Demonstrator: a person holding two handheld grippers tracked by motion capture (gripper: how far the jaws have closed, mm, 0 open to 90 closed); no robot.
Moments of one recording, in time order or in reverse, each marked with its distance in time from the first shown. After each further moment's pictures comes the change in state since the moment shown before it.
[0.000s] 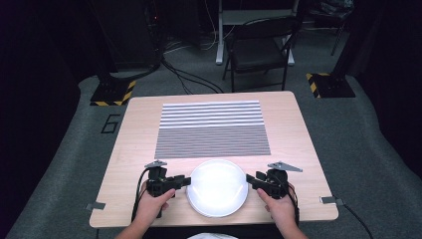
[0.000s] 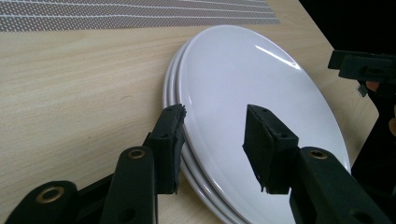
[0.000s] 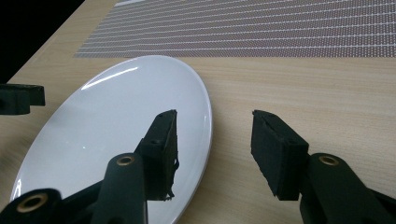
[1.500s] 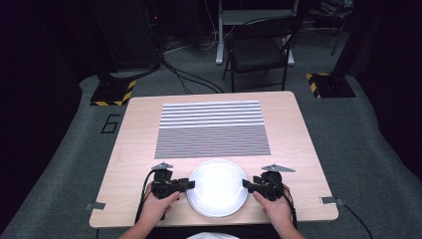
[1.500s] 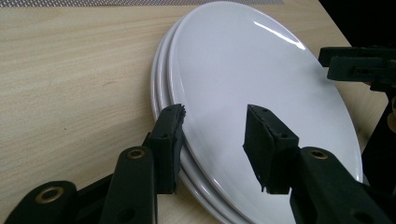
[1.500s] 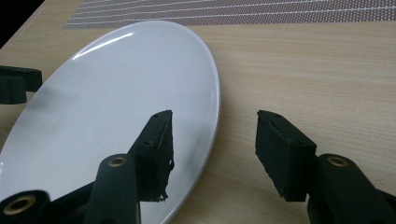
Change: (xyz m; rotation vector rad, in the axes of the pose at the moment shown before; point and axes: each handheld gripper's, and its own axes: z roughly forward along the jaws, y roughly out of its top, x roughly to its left) left arm -0.003 -0.005 0.013 0.041 0.010 0.027; right arm 0.002 -0.010 0.015 0.086 0.001 -0.012
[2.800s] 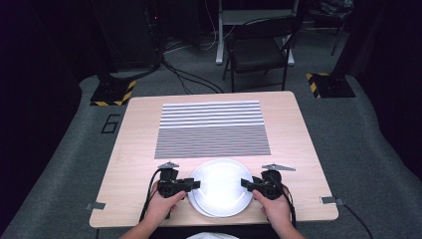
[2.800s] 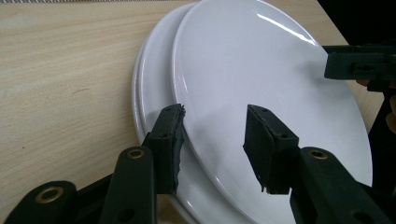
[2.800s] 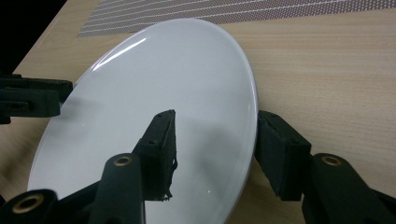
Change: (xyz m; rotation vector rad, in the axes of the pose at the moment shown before) left arm -0.005 0.003 0.017 0.020 -0.029 -0.001; right arm -0.001 0.003 0.002 0.010 0.051 0.071
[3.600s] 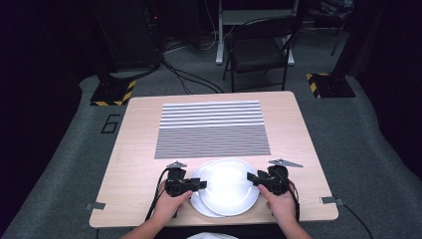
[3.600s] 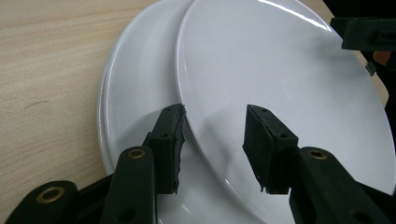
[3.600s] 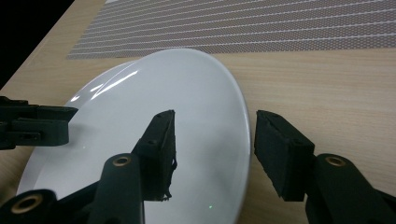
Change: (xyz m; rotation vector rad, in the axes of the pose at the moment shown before) left arm -0.008 0.002 0.019 0.010 -0.006 0.013; right arm -0.009 0.013 -0.015 -0.059 -0.054 -0.010
